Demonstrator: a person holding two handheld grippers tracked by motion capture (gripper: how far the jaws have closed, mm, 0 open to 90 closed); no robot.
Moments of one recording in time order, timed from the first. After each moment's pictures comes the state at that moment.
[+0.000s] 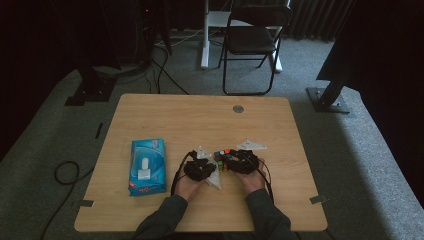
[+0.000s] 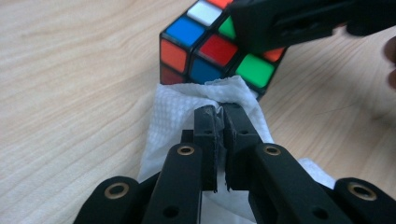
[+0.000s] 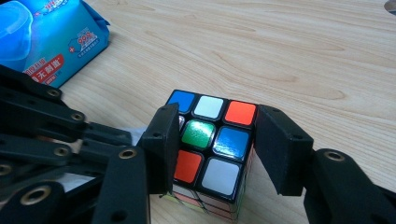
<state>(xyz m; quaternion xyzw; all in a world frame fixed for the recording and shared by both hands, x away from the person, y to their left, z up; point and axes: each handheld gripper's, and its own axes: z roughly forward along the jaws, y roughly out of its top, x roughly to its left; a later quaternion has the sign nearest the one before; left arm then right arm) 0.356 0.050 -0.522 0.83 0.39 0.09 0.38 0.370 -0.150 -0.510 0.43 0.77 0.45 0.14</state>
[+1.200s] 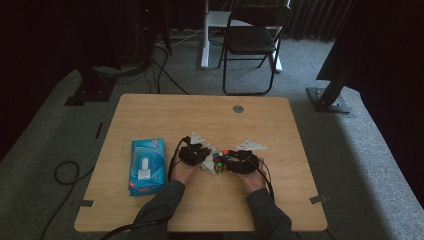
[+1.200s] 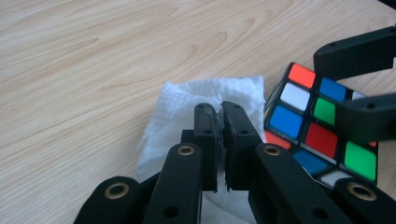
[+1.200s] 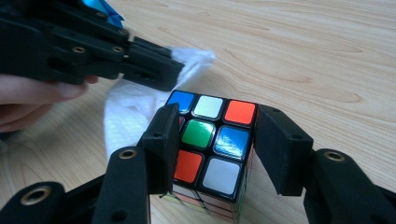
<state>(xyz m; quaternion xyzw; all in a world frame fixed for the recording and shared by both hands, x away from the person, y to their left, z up) 0.400 0.067 -0.510 0.82 0.39 0.13 0.40 0.370 -0.150 -0.510 0.41 0.78 0.45 0.13</state>
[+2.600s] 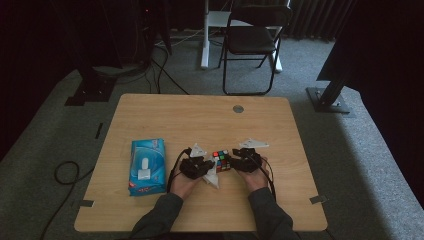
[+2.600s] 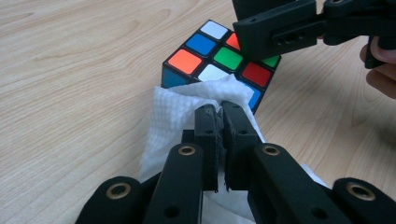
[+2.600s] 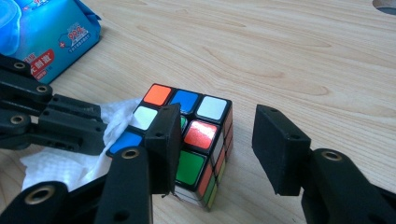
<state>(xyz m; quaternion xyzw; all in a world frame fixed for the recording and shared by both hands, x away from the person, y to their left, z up) 0.357 0.065 -0.512 0.83 0.36 0.09 0.42 0.374 -0.159 -0.506 0.43 0.78 0.44 0.14</state>
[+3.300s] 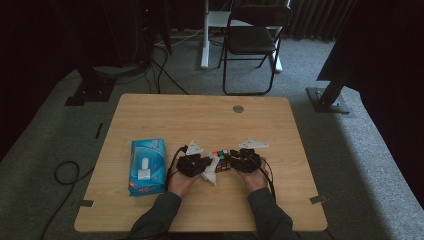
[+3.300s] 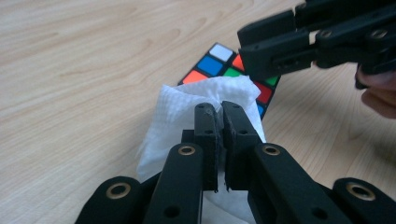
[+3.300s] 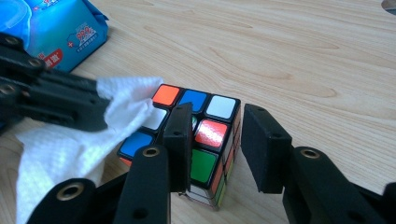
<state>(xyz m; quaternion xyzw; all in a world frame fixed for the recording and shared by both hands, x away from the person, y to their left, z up) 0.358 0.075 -0.500 0.81 0.37 0.10 0.44 0.372 -0.157 -0.506 0.42 0.78 0.44 0.14</state>
